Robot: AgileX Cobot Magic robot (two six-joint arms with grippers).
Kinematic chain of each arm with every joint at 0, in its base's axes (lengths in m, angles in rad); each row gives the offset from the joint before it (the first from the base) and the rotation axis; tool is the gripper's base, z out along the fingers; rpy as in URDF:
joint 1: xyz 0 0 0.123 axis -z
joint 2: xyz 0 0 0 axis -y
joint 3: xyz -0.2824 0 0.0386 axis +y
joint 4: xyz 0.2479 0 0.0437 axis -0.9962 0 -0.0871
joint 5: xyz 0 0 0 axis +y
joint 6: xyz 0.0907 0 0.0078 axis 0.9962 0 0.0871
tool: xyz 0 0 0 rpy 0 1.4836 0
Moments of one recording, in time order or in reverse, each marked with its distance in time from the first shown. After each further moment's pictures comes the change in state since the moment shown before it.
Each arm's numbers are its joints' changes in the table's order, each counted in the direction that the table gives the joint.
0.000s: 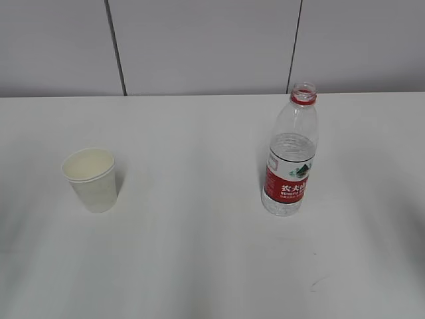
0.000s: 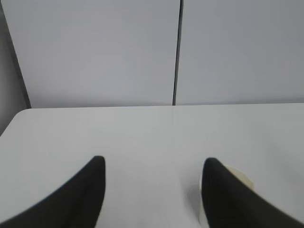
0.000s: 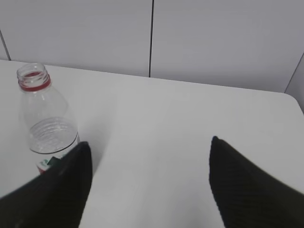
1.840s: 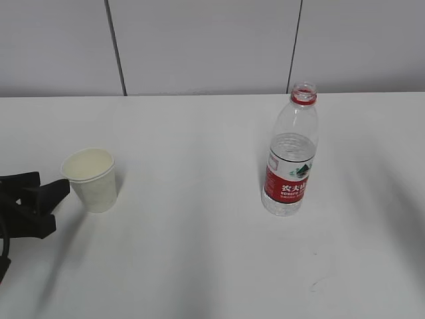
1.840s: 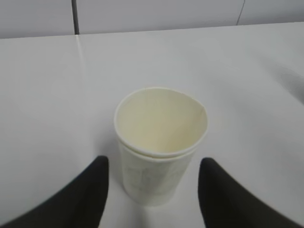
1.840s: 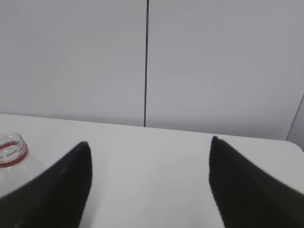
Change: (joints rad) left arm 0.000 -1.100 0.114 -0.403 -1.101 -0.184; right arm 0.000 -0.271 0.000 -0.002 -0.448 0.018
